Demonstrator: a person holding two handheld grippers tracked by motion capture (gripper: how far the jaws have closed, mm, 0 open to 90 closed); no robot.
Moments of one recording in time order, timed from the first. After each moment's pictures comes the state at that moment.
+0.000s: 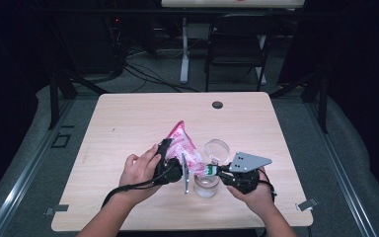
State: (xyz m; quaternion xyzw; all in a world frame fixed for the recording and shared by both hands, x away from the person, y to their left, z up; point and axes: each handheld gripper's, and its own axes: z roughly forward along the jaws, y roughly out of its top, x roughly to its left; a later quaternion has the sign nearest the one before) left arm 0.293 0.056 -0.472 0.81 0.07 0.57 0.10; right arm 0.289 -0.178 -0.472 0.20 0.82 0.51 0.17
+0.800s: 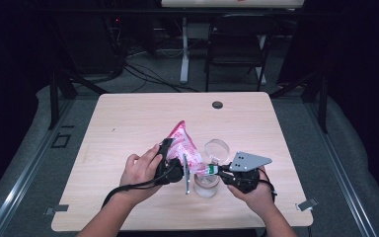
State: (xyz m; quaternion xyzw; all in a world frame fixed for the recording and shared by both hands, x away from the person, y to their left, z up) left arm 0.293 0.054 -0.472 0.81 0.06 0.57 0.10; right arm 0.291 -0.179 -0.475 0.20 0.82 0.51 0.17
